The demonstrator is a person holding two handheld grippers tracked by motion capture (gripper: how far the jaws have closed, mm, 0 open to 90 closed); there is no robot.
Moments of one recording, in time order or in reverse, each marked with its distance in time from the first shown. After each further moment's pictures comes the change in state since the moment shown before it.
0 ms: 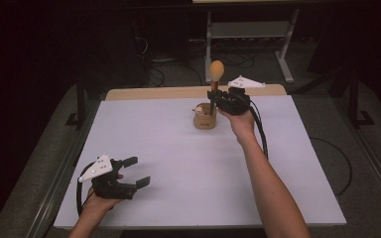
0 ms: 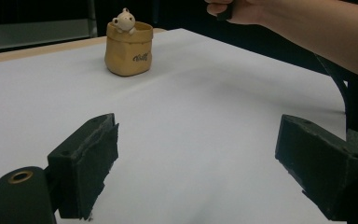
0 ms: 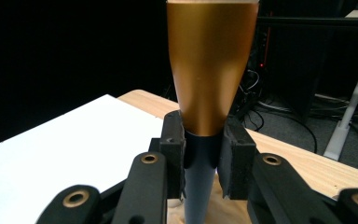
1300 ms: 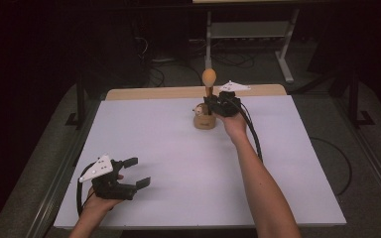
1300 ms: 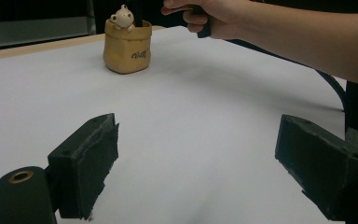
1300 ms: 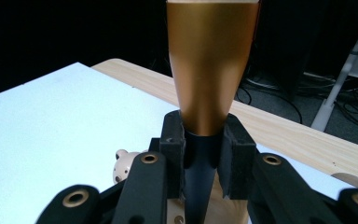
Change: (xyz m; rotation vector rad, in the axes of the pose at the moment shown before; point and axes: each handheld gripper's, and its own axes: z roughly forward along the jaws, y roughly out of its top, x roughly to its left) left arm 0.000 -0.001 0.000 0.012 -0.005 0.004; right arm -0.010 -0.028 0.042 0.106 -0.052 -0.020
